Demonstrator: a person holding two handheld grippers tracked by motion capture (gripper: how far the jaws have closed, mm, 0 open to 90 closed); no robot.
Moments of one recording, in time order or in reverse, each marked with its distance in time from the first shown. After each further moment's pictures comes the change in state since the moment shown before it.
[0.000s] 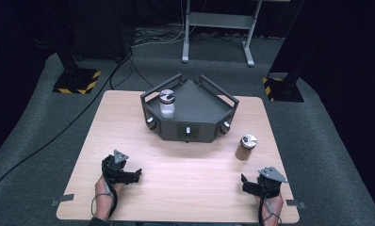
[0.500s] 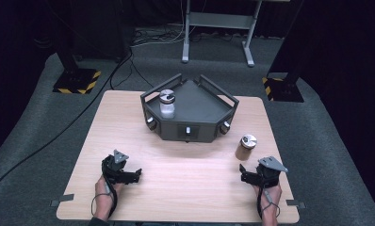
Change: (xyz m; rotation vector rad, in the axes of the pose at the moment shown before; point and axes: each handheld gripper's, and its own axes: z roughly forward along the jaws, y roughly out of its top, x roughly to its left) left arm 0.000 0.000 0.000 0.000 0.000 -0.001; right arm -0.003 0.034 0.009 -0.039 0.015 0.018
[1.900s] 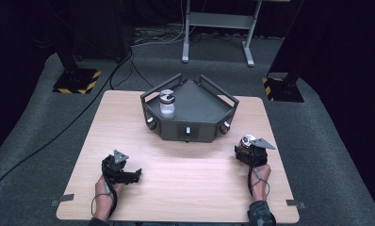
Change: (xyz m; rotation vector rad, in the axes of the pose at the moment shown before) left arm 0.000 0.000 0.000 0.001 0.001 0.001; right arm -0.015 0.022 0.076 0.017 0.036 0.029
